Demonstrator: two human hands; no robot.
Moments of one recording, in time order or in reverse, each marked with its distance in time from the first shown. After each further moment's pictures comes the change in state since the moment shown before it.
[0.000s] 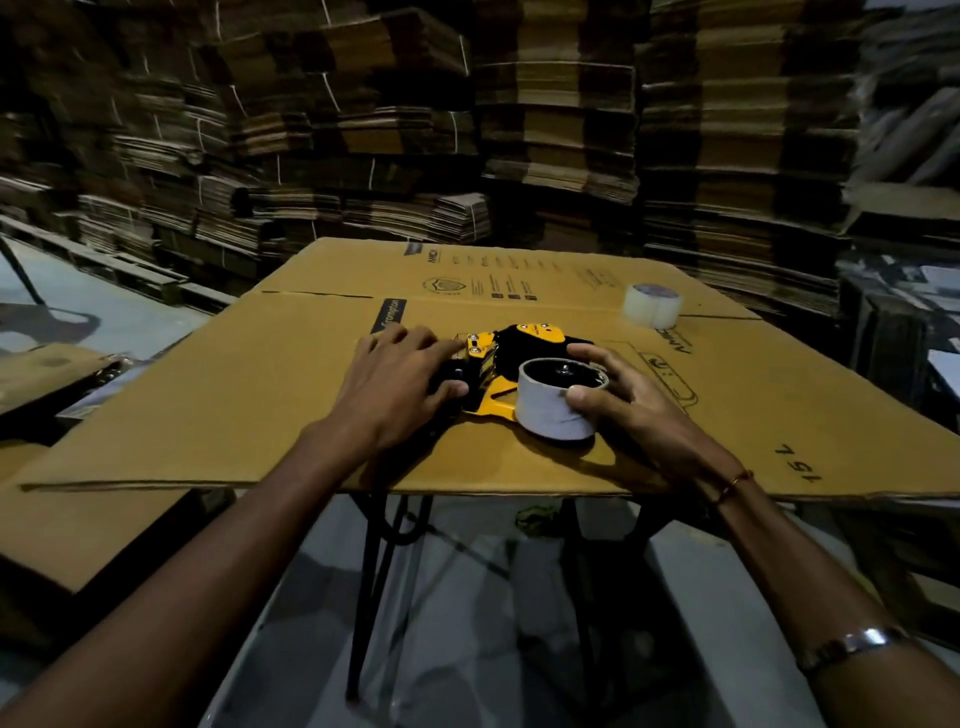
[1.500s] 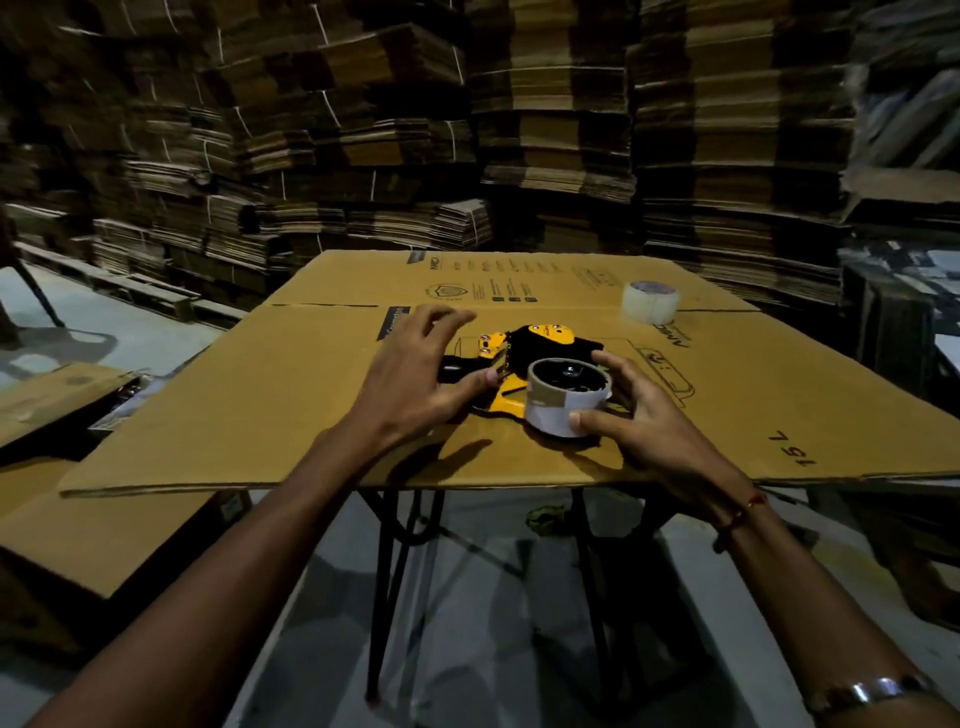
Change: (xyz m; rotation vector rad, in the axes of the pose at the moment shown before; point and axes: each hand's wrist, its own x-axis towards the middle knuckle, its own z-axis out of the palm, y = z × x) left_hand -0.002 0.013 -0.010 -0.376 0.202 0.050; right_hand -0.028 -0.009 0.011 -0.081 0.142 0.029
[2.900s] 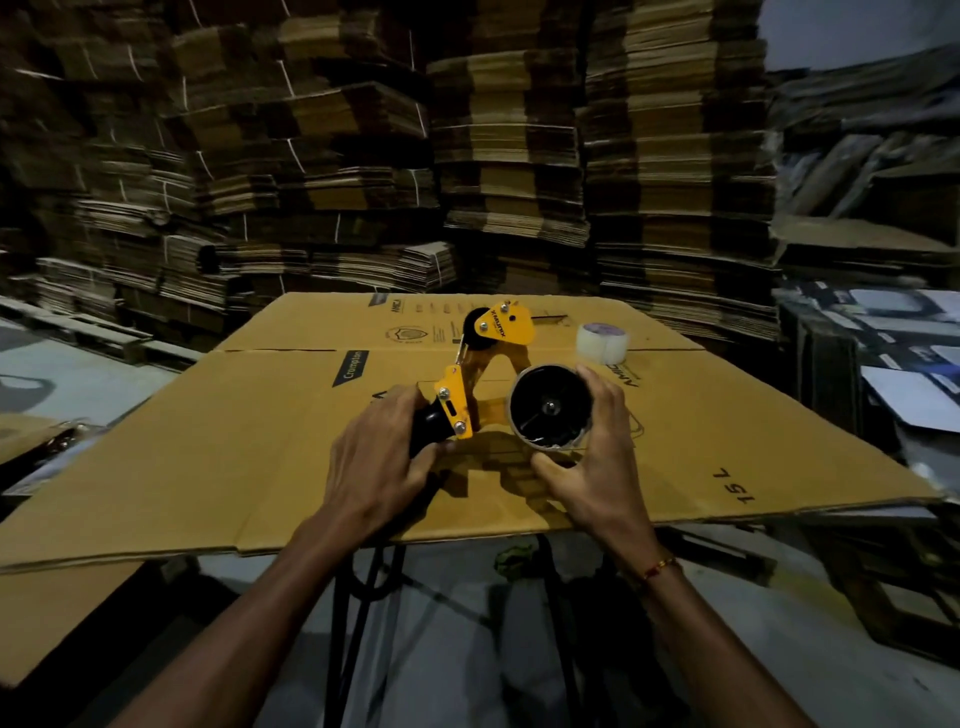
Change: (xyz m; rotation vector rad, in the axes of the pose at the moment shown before) left_hand -0.018 0.017 0.030 0.104 0.116 -0.063; right_hand 0.007 0.019 0.014 -0.453 0.520 -0.442
